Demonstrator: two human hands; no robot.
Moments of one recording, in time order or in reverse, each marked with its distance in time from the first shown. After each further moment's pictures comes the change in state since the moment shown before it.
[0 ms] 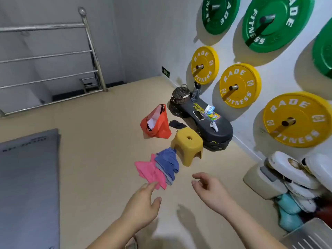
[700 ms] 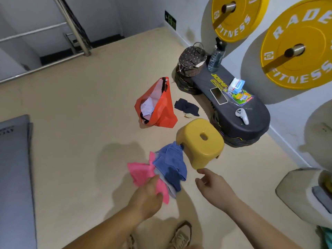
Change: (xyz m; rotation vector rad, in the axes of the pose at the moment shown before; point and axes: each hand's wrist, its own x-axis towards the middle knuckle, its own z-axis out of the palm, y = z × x) left_hand 0.482 -0.109 0.076 -0.026 -0.283 -0.308; right_hand 0.484 0.120 0.044 -0.083 -0.269 0.232
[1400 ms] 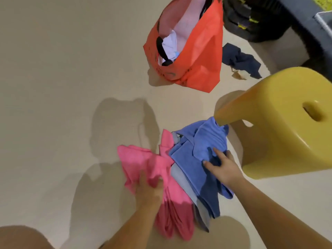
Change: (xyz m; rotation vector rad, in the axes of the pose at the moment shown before) left_hand 0.414 -0.328 0.279 -0.572 0.329 -0.539; right_hand 0.475 0.214 0.317 -0.098 -0.030 0.168
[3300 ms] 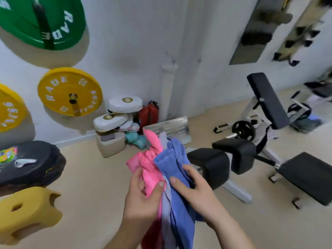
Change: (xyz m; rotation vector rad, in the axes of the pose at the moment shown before) left_hand -1.049 0.078 -0.330 0.315 -1.407 0.923; right_hand -1.211 0.008 -0.179 1.318 1.231 0.449
